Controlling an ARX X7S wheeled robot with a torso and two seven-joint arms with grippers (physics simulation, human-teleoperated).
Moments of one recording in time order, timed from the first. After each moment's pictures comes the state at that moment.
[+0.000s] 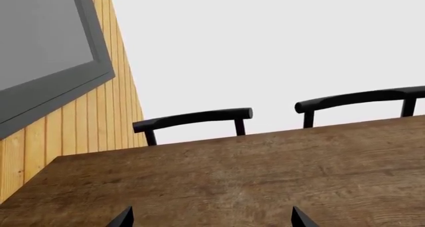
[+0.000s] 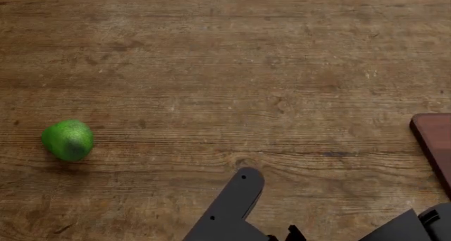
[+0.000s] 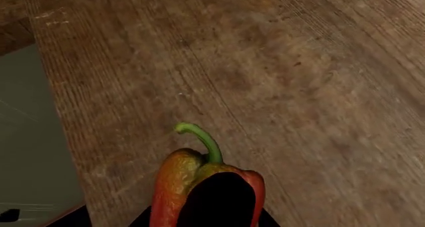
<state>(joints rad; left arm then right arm) -1.60 -0.25 0.32 -0.86 -0.22 -0.72 0.08 1.16 0.76 -0.74 -0.50 2.03 1.38 0.56</state>
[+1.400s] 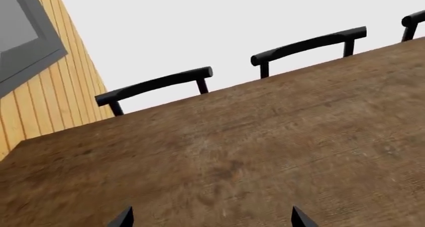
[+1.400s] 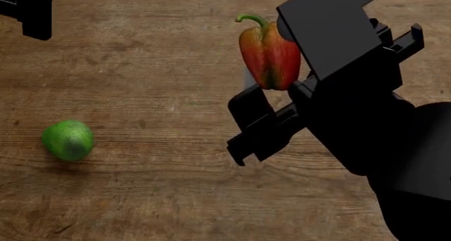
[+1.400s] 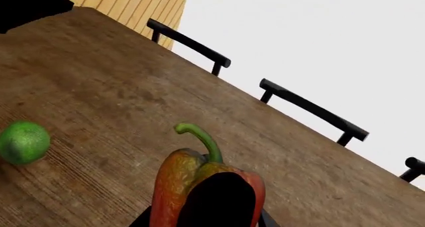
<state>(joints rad) -1.47 -0.39 0.34 -0.23 -0.38 -1.29 0.13 1.39 0.78 -0.59 -0.41 1.48 1.20 0.53</state>
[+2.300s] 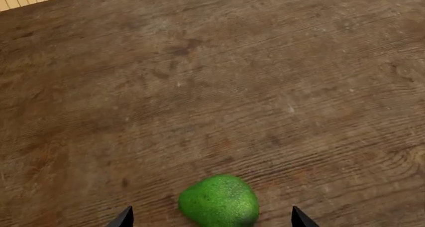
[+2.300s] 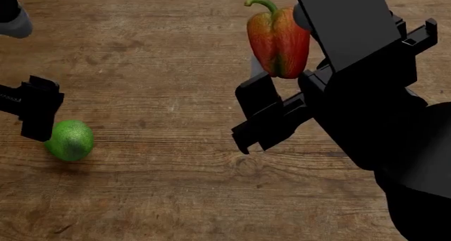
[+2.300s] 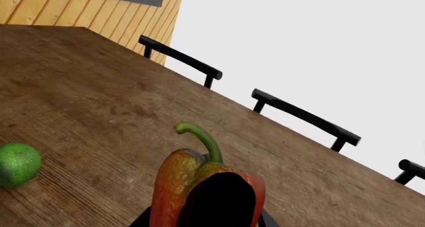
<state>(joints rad) -1.46 -0.62 0.49 -0.19 -1.70 -1.53 -0.85 1.36 0.80 -0.56 -0.41 1.47 1.13 0.53</state>
